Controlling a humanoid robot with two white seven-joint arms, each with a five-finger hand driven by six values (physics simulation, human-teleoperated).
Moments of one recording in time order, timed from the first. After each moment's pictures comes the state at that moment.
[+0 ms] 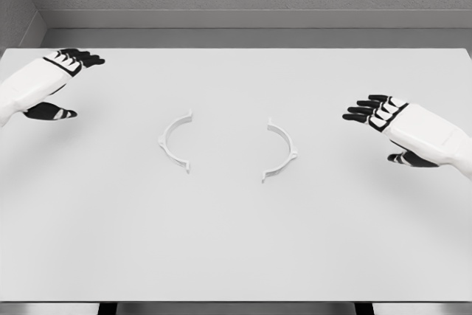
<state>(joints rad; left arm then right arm) -0.43 0.82 -0.39 -1.27 -0.48 -0.61 -0.06 -0.05 -0.85 0.11 -1.71 0.51 -0.61 0.24</state>
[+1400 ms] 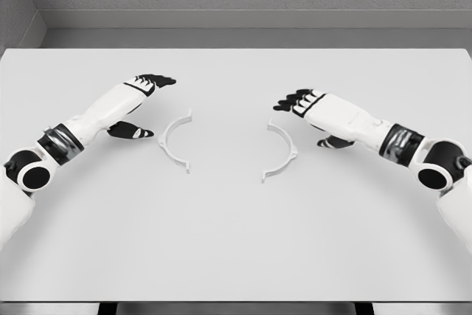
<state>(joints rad) -0.45 0.52 -0.46 -1.15 -0.48 -0.61 -0.06 -0.40 -0.52 0.39 -1.39 0.69 -0.61 0.30</state>
